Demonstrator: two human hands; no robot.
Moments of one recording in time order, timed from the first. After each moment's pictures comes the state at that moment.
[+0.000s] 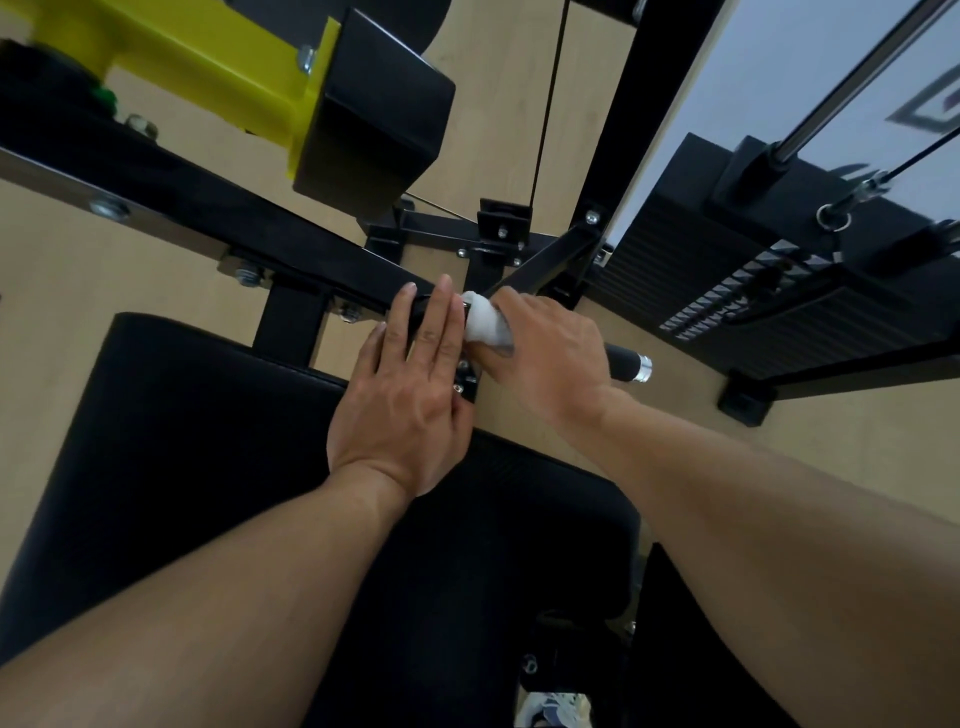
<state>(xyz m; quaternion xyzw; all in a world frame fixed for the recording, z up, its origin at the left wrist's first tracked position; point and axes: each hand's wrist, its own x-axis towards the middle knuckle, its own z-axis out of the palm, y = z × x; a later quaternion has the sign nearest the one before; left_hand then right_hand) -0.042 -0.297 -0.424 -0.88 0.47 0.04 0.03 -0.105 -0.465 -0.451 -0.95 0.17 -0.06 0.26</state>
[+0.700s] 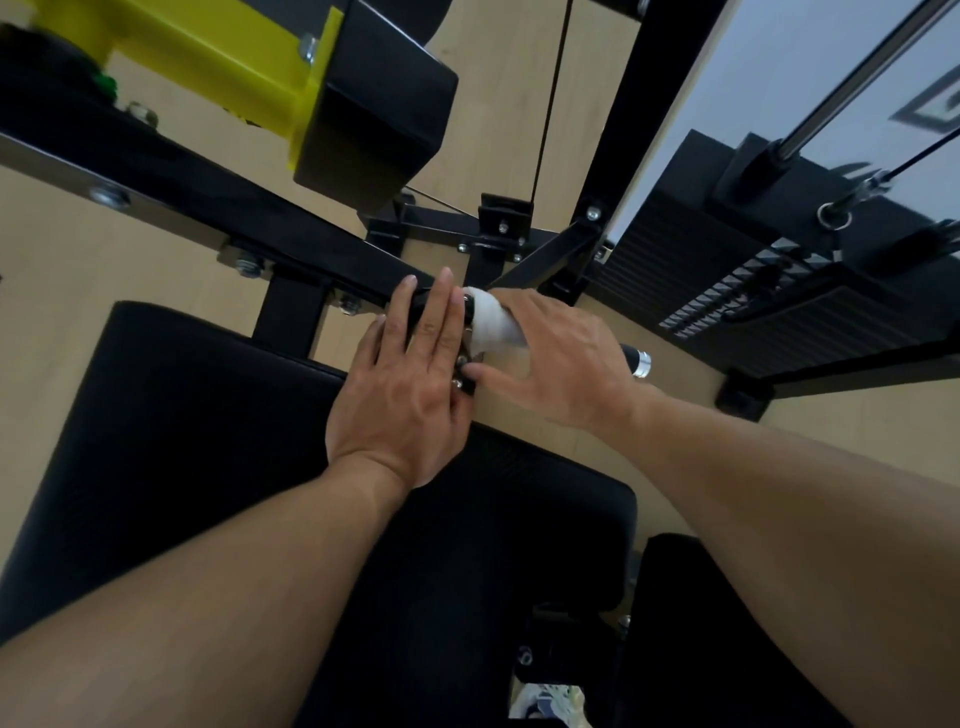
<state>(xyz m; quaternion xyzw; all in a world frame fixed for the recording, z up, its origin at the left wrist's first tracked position) -0.041 -0.297 -0.422 -0.88 0.47 0.04 0.02 -0.120 -0.476 -0.445 -0.95 0.13 -0.02 0.27</state>
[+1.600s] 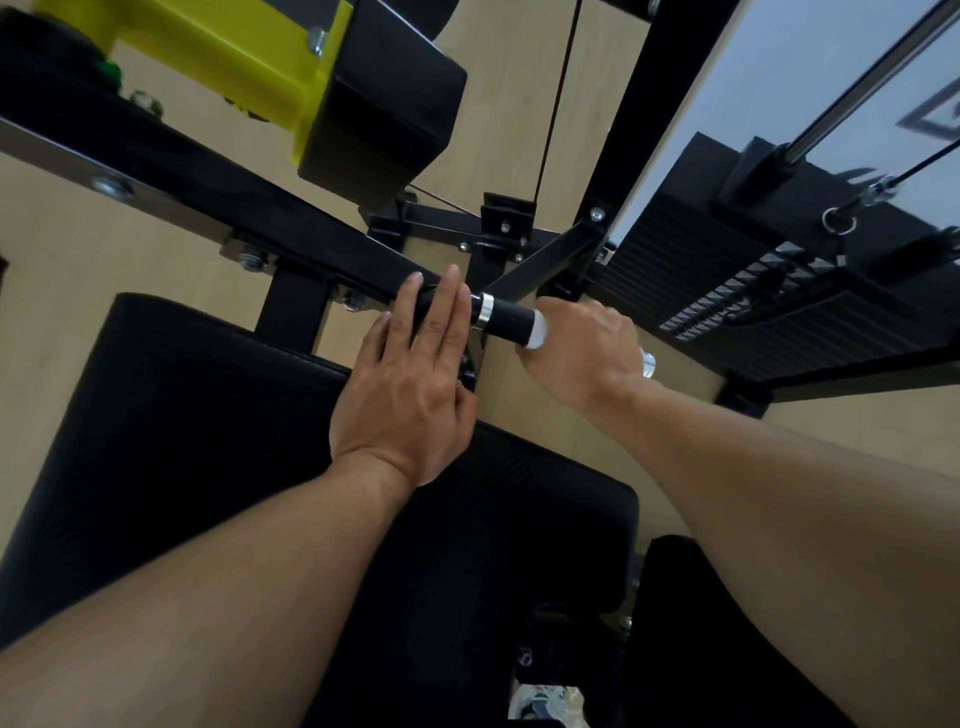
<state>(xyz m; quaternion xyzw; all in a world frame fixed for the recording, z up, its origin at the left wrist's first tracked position) -0.042 -0.297 -0.424 -0.88 0.47 0.03 0.03 -0.114 -0.482 -0.445 -0.93 0.27 0.10 0.22</state>
